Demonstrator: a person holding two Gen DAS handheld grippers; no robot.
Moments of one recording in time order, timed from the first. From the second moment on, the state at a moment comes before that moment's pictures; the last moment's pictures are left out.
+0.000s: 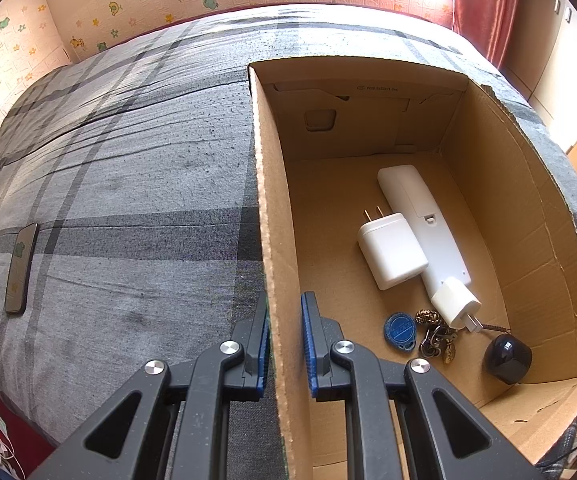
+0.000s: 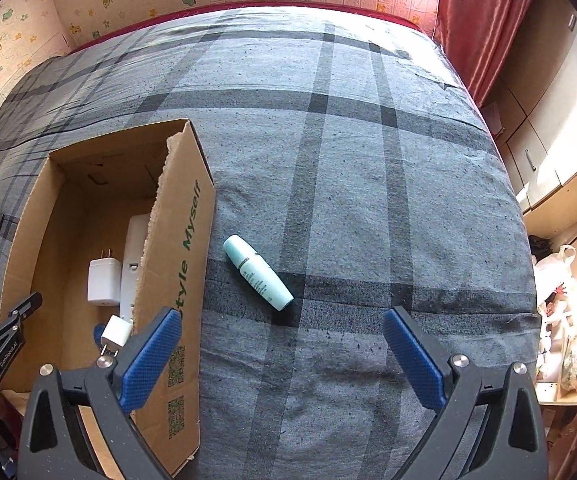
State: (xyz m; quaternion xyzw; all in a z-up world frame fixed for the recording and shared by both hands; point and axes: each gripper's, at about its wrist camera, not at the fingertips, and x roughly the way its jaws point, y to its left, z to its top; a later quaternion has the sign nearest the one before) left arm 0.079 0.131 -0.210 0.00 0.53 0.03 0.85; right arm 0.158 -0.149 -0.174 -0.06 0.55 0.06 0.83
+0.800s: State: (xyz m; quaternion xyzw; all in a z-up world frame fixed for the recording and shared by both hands) left arm 0.080 0.128 -0.210 0.00 0.53 0.03 0.85; right arm 0.206 -0.141 -0.262 -0.08 0.60 0.10 0.79
